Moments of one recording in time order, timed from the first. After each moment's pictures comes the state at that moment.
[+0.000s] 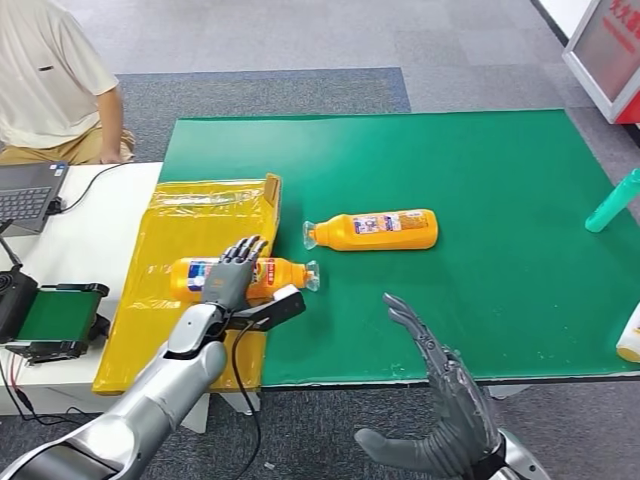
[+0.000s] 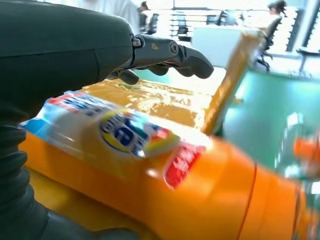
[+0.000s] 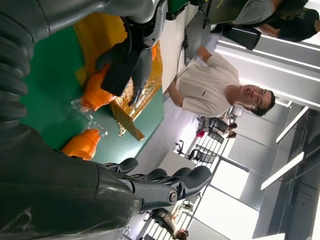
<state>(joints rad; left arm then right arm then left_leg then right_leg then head) -0.53 -0.13 -0.40 -0.63 -1.09 0.37 -0.03 0.25 -0.11 0.42 -2.11 0.22 0.01 -0.35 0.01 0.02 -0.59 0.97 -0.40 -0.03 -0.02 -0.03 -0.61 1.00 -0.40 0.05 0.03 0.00</state>
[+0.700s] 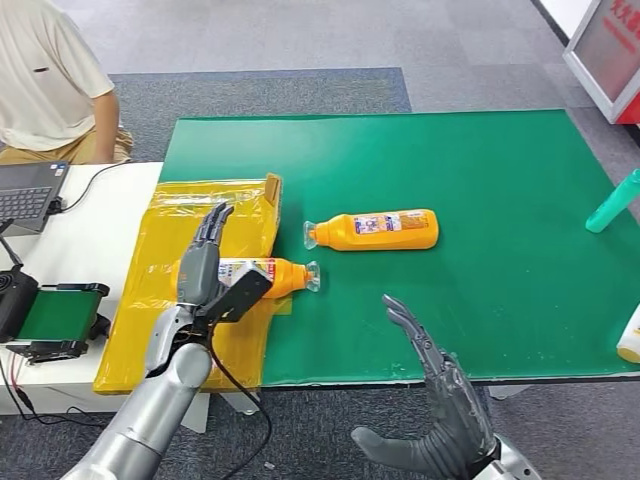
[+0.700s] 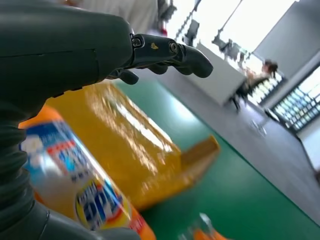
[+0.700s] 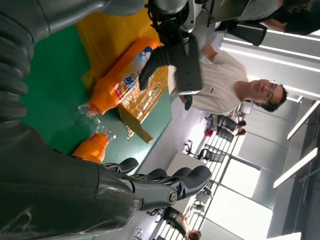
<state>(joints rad) -0.31 -0.13 -0.31 -1.15 -0.75 0.32 -0.17 0.27 -0.11 0.45 -2.11 0.22 -0.04 -0.31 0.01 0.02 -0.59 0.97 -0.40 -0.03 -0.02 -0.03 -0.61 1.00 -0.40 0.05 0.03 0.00</state>
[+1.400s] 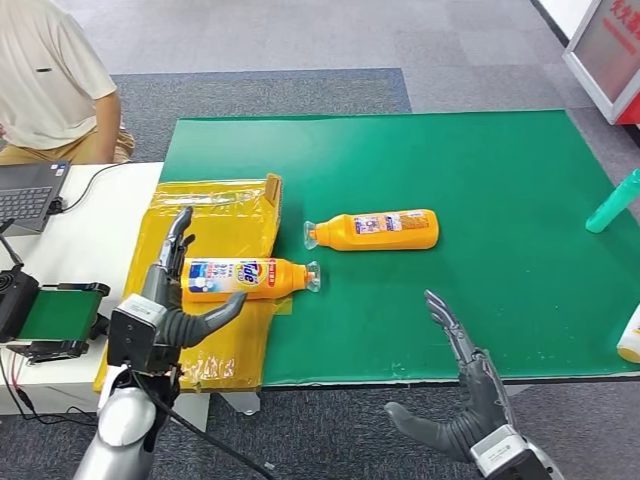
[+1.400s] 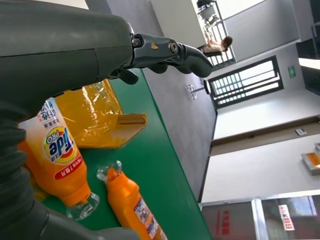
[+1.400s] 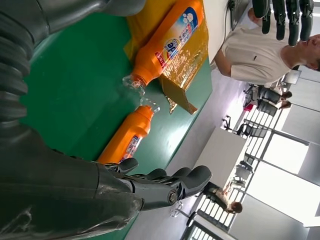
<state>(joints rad) -0.03 -0.10 -0.30 -1.70 -0.28 0.08 -0.25 0.31 -0.11 0.32 -2.07 0.22 -0.07 -0.26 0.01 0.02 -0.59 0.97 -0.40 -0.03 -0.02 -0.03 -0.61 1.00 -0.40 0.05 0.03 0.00</state>
